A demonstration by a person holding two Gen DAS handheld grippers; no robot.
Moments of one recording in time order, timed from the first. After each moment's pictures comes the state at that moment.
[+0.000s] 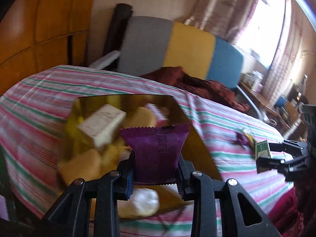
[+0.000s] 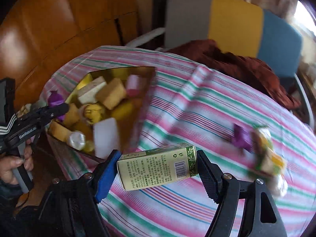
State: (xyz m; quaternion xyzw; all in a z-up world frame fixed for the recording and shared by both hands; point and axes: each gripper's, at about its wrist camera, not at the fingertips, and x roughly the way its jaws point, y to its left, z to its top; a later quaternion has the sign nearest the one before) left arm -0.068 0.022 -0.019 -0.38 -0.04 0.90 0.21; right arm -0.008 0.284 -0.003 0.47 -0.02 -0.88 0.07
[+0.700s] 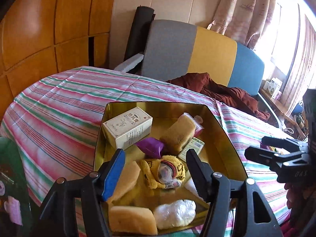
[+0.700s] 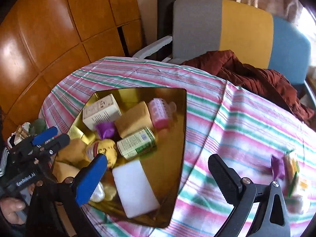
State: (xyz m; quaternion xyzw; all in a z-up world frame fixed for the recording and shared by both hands) left arm -0.083 -0.009 -0.020 -0.37 -0.03 0.92 0.14; right arm -0.078 0.215 -0.013 0.43 -0.05 -0.90 0.05
